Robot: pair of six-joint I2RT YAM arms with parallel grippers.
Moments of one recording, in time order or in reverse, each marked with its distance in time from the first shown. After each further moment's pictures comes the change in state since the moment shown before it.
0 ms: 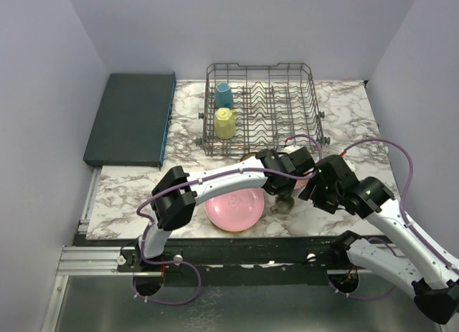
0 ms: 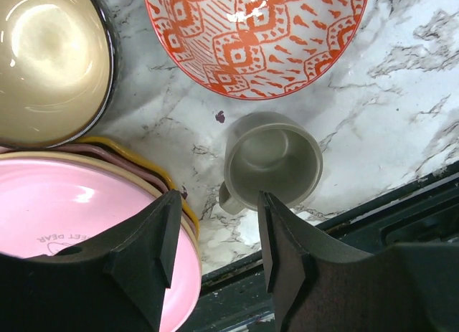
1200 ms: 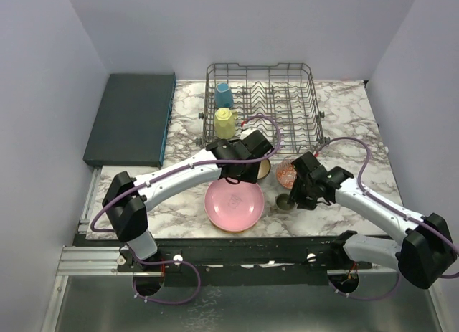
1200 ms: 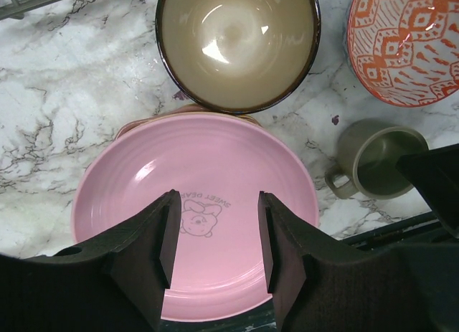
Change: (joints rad) left arm 0.173 -0.366 -0.336 0.053 -0.054 0.009; right arm 0.000 0.312 -0.136 0.299 -0.080 -0.066
